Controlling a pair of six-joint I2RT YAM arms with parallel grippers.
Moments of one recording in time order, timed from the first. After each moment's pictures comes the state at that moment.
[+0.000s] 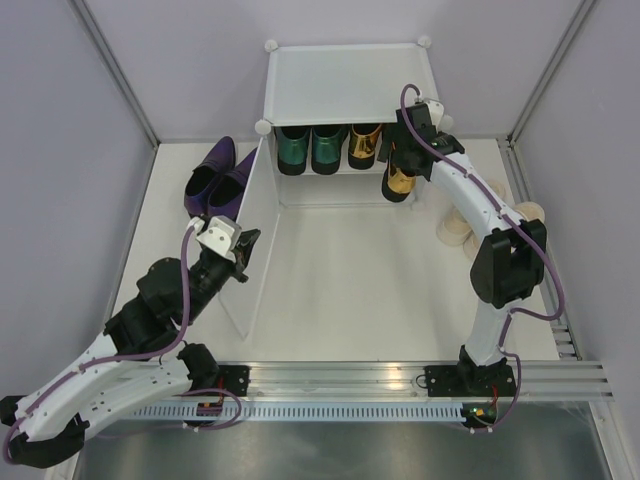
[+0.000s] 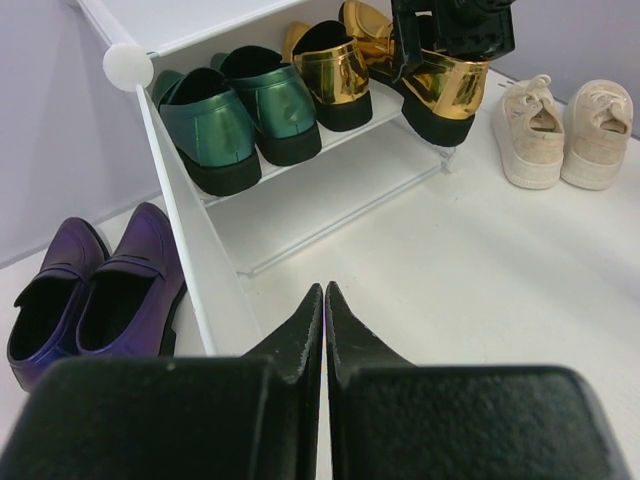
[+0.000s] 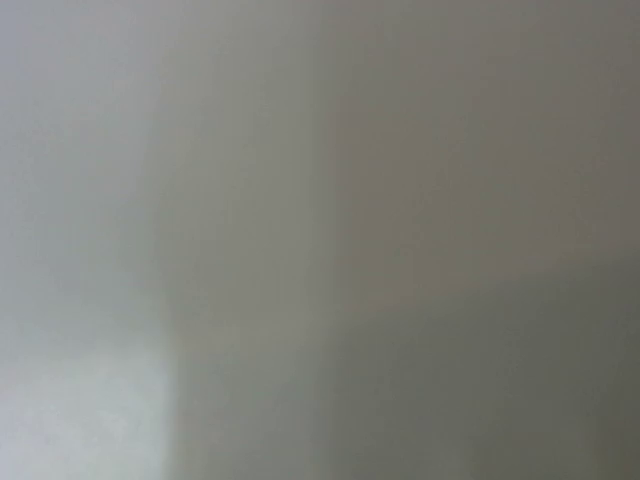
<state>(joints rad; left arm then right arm) -0.93 0.56 0.84 -0.28 -0.37 0.10 0.33 1.88 1.78 -0.62 0.35 0.51</state>
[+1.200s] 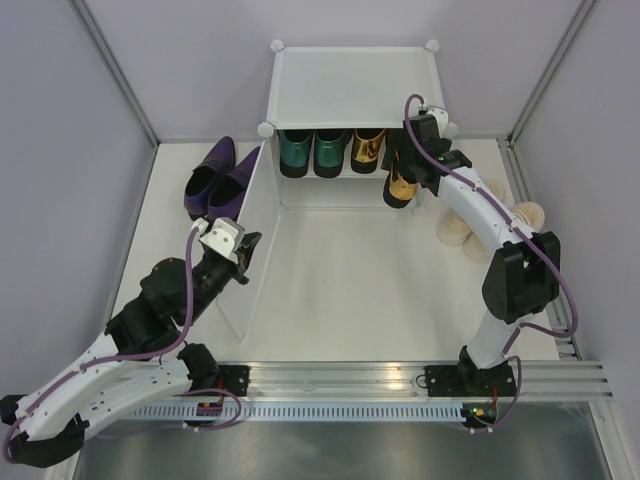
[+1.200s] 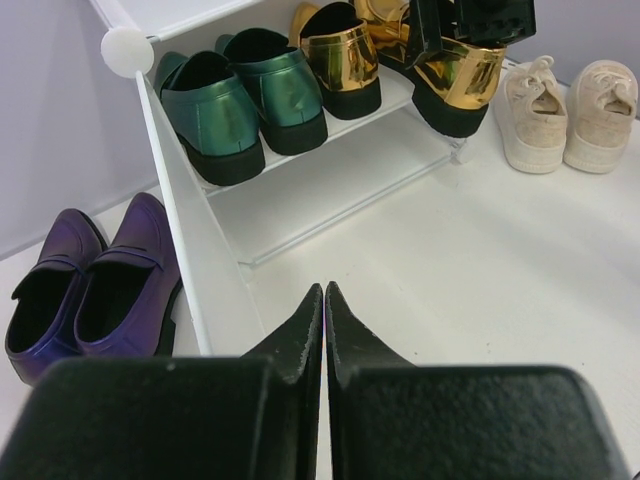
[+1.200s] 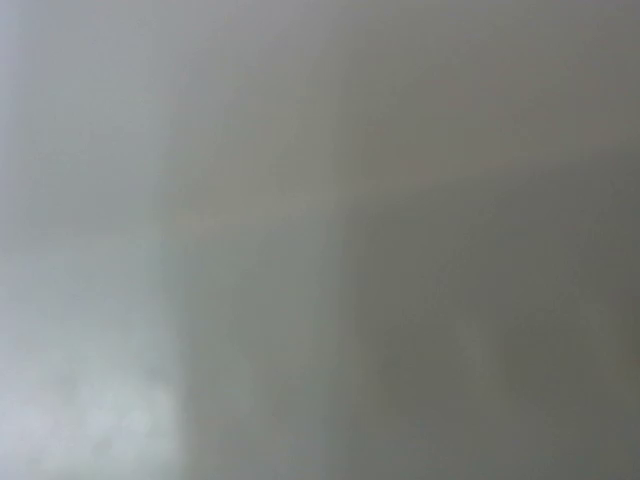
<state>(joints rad) -0.93 0.56 0.84 -0.31 -0.37 0.10 0.33 1.75 1.59 -0.49 0.33 0.47</state>
